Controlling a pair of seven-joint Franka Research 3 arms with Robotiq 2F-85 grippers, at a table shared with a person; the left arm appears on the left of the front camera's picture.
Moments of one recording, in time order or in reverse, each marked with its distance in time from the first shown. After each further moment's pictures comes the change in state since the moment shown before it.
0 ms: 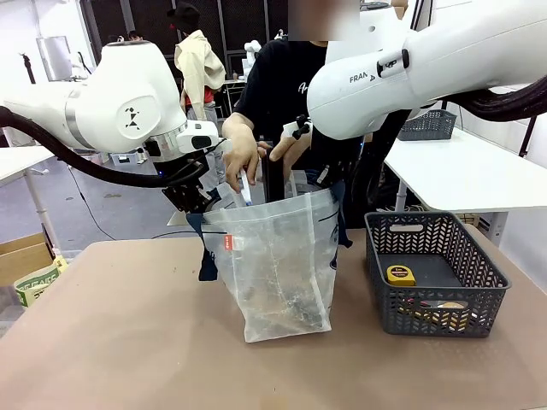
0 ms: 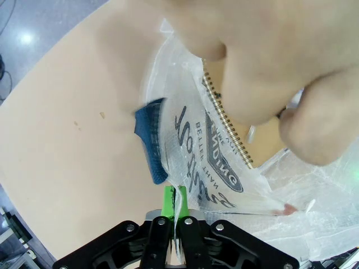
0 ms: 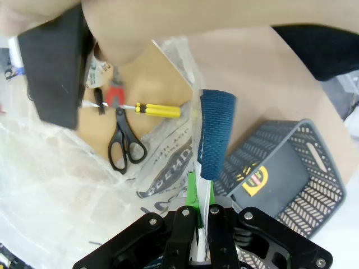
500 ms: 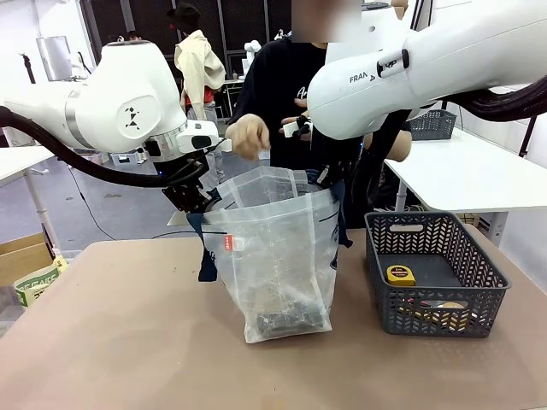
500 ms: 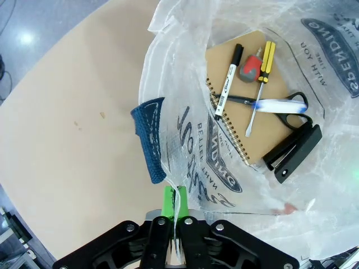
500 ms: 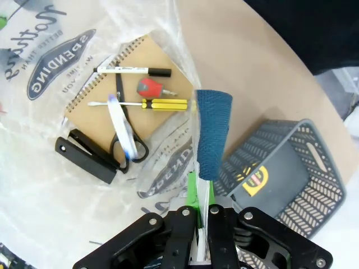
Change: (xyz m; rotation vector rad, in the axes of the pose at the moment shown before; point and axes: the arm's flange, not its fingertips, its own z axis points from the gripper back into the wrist) left arm 0.000 0.000 0.000 0.000 0.000 0.000; right arm 0.000 0.000 0.000 0.000 0.000 0.000
